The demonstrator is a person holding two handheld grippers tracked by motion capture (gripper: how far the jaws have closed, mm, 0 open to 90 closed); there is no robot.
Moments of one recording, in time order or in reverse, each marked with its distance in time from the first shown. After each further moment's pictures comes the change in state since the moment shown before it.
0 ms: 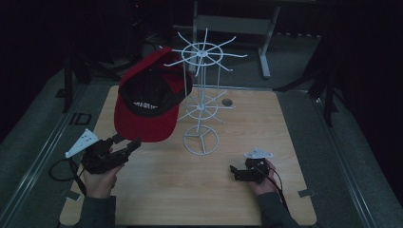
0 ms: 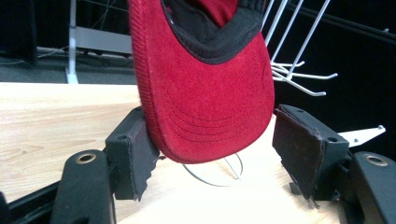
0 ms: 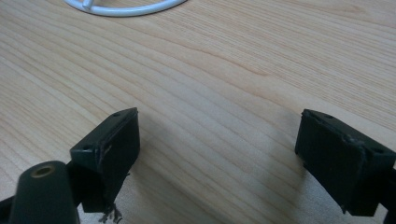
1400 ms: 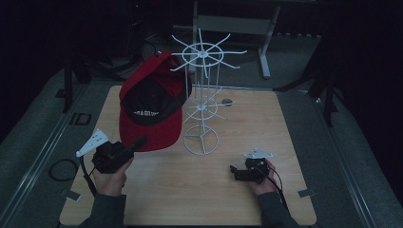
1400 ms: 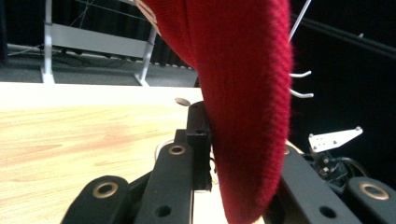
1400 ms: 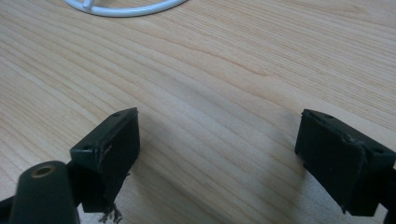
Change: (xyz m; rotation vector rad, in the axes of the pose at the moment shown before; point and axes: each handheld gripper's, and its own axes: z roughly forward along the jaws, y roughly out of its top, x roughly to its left) left arm -0.012 -0.006 0.017 -0.003 -0.071 -0.010; right arm 0.000 0.000 0.000 -0.002 0.000 0.001
